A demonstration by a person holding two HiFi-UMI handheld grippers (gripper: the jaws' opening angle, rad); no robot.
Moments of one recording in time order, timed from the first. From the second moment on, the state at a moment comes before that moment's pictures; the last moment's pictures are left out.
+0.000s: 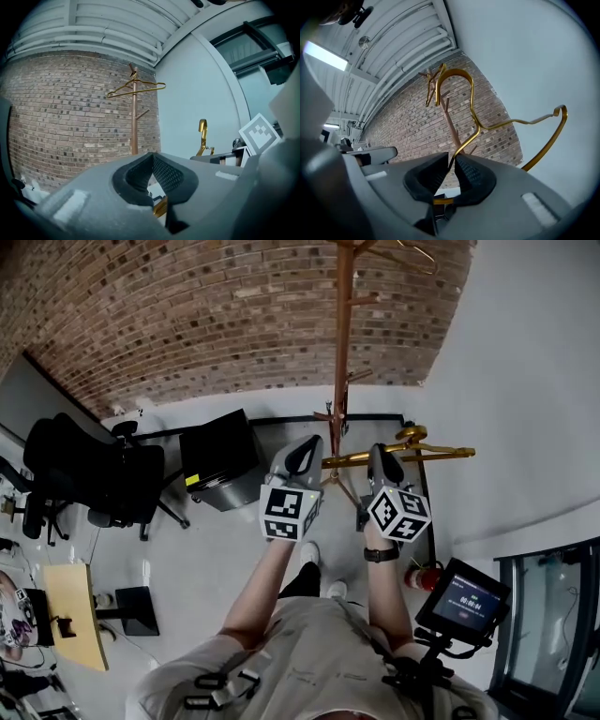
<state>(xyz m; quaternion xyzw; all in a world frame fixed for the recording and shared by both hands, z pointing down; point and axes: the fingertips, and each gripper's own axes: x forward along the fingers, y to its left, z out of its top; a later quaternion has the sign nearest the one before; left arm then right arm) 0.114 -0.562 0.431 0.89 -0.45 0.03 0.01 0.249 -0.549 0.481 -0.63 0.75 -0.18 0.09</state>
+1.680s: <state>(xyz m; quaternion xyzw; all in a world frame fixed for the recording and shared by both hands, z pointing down) 0.124 -0.733 0.330 0.90 -0.43 -0.03 -0.04 0.208 -0.784 0.402 -0.57 0.81 -0.11 0.05</state>
